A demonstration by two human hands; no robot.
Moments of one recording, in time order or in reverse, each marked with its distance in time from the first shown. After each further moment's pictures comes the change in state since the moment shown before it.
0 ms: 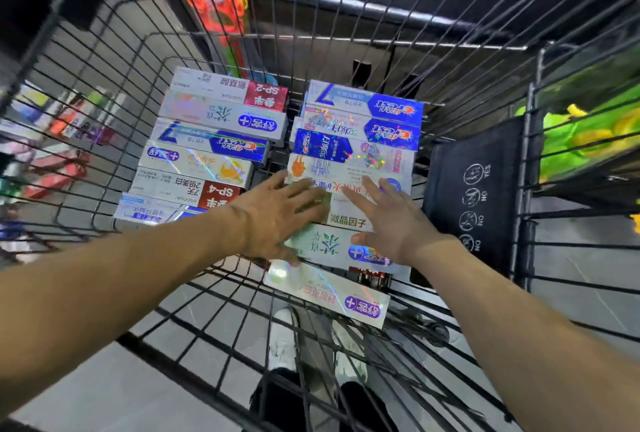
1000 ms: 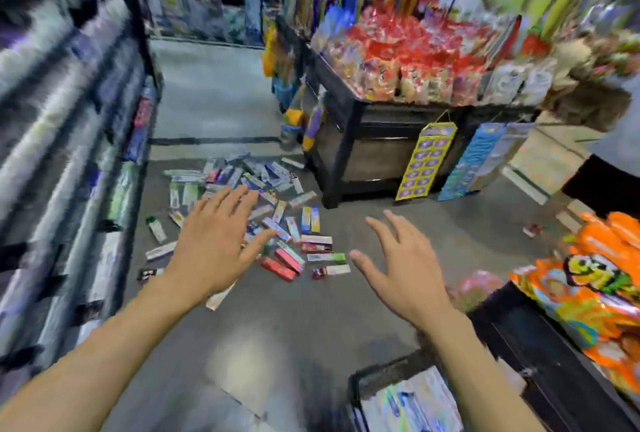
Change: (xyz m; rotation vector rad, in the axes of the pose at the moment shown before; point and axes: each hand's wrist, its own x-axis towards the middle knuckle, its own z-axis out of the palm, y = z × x) left_hand -0.690 -0.115 0.003 -0.450 0.744 -1.739; right_hand -0.051 -0.644 -0.342 -0.332 0.681 -0.836
